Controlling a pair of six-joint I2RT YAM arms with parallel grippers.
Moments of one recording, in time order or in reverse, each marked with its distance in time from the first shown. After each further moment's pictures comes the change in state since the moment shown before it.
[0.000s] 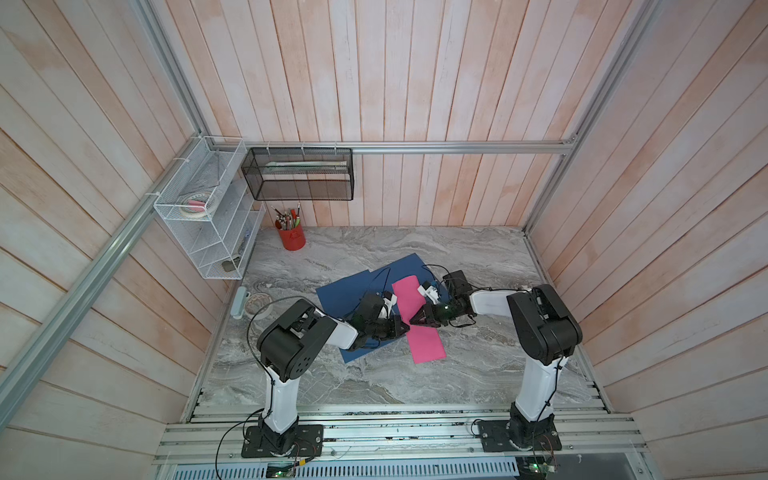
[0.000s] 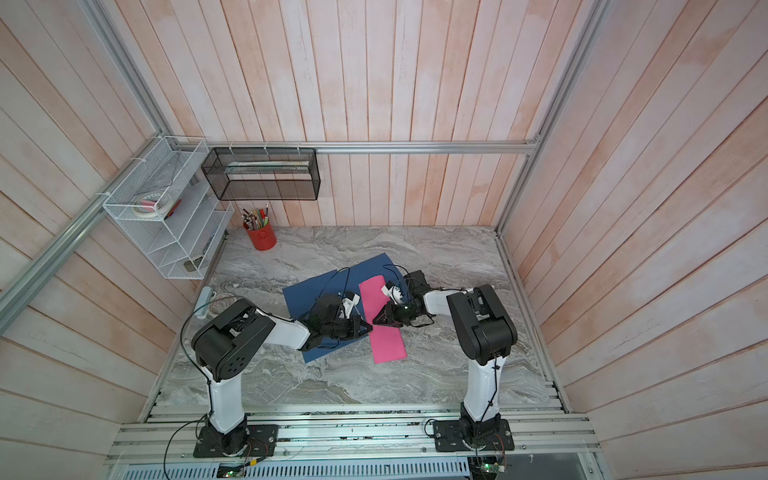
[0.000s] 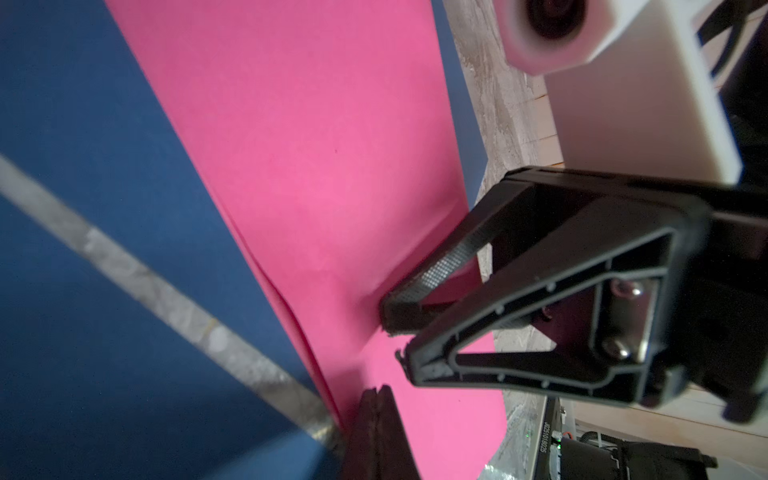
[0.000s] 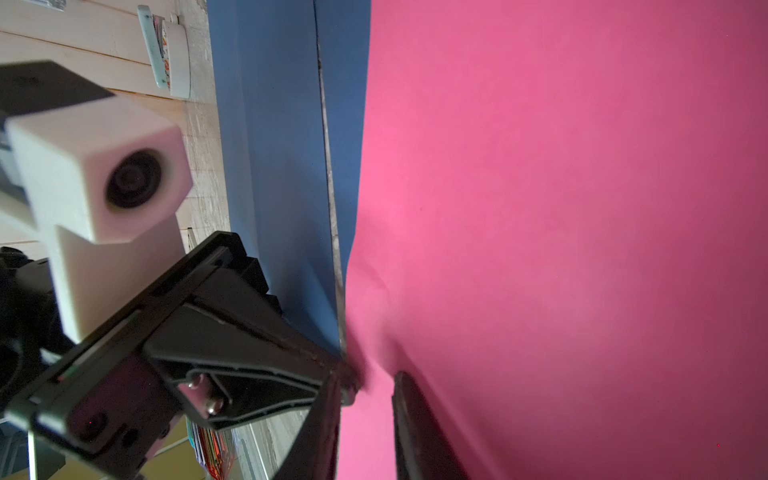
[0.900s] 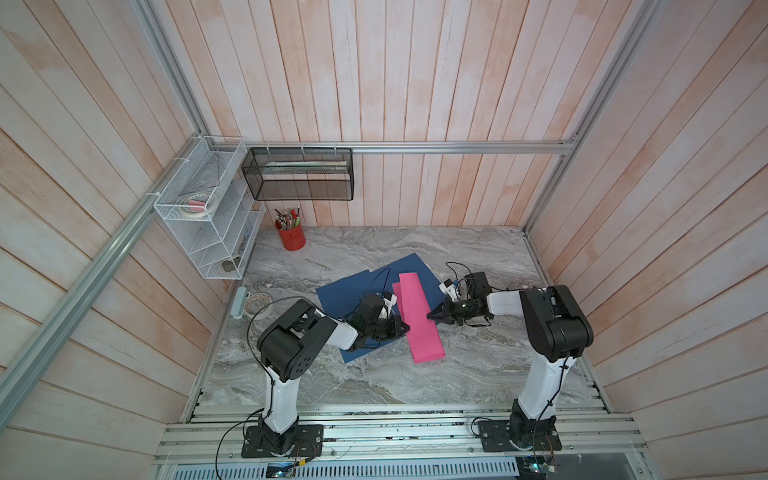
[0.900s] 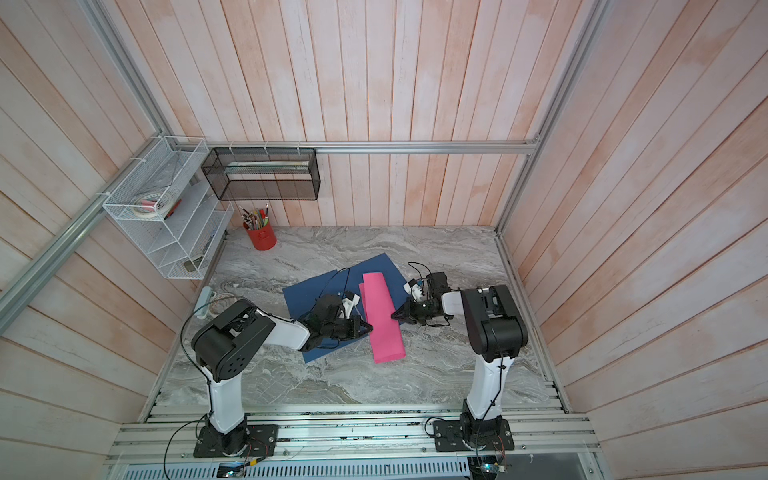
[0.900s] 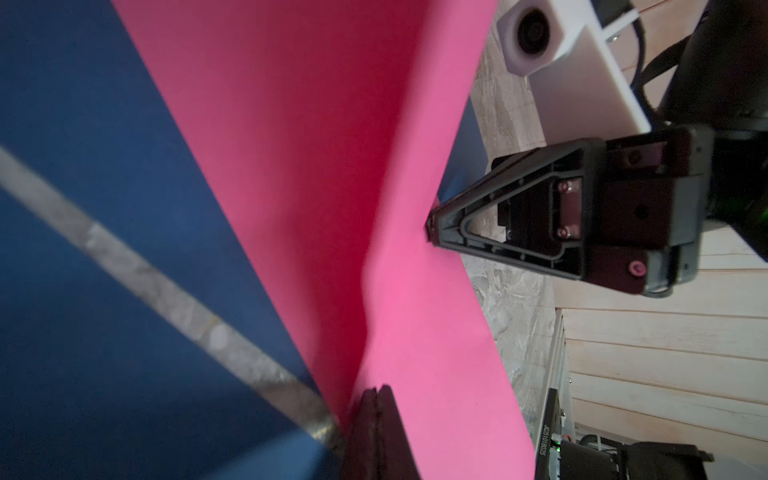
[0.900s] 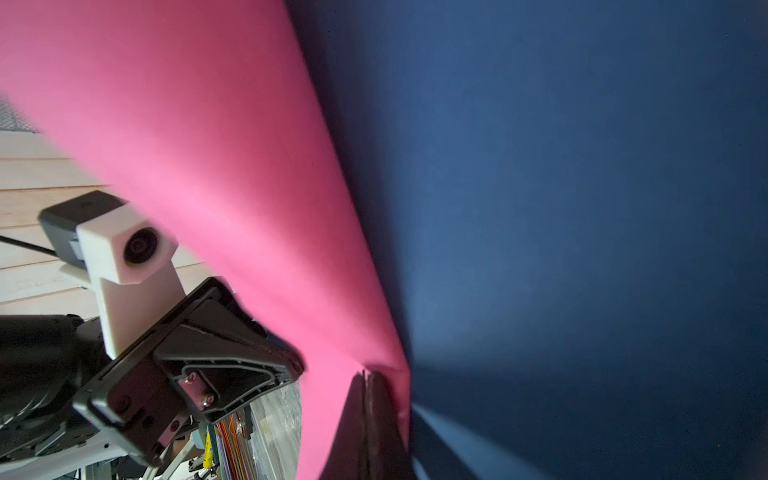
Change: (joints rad) left arm -0.003 0.000 -0.006 0.008 -0.008 -0.009; right arm -0.191 -0.010 -0.079 0.077 -0.021 0.090
